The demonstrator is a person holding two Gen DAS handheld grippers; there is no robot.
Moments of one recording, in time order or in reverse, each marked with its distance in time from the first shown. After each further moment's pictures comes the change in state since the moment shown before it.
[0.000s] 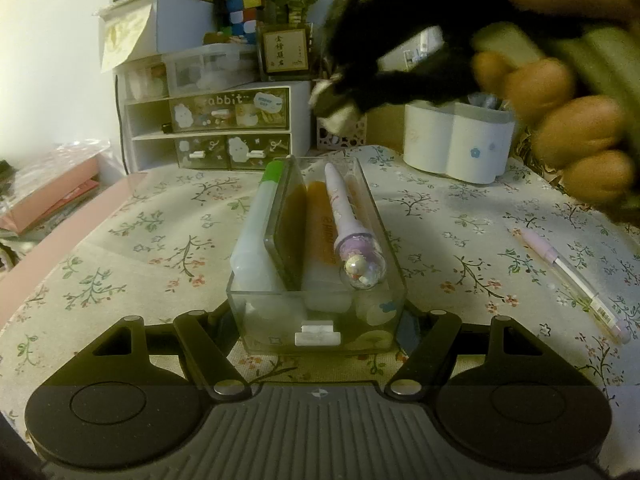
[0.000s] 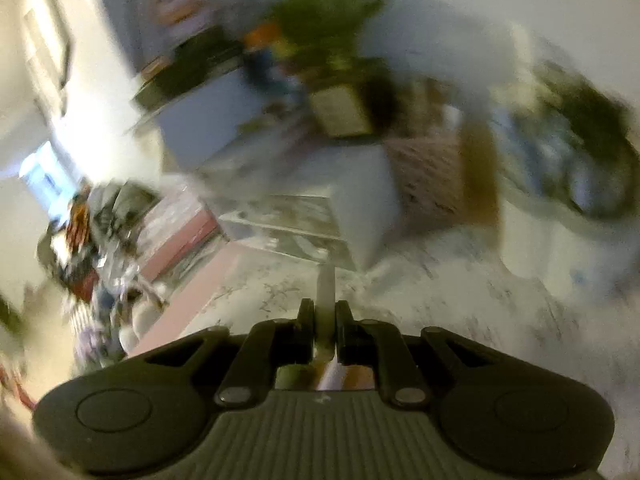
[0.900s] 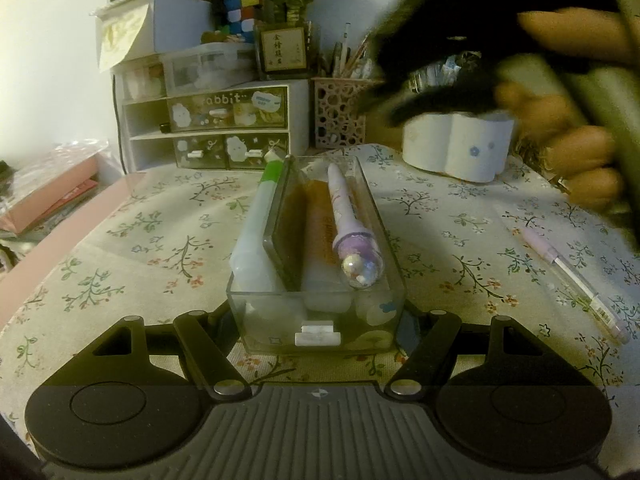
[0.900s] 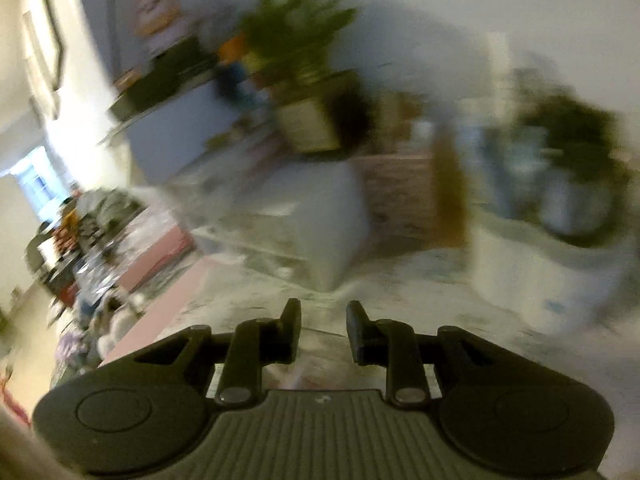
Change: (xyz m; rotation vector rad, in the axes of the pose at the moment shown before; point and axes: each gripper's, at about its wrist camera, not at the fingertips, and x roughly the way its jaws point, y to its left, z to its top) left arm 0.002 0.000 0.001 0.005 0.005 -0.003; right arm -0.010 -0.040 -0.004 0.051 -0.048 -0.064
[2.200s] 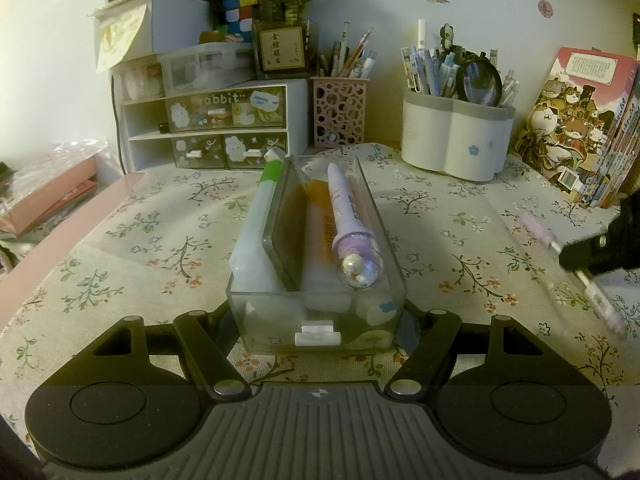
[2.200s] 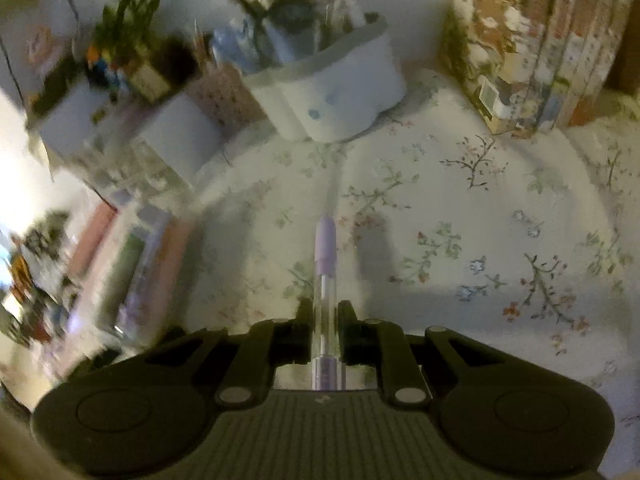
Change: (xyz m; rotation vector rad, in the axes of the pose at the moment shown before) left arm 0.000 -0.001 0.000 0.006 0.003 0.001; right arm -0.097 -0.080 -0.094 0.326 0.152 -0.142
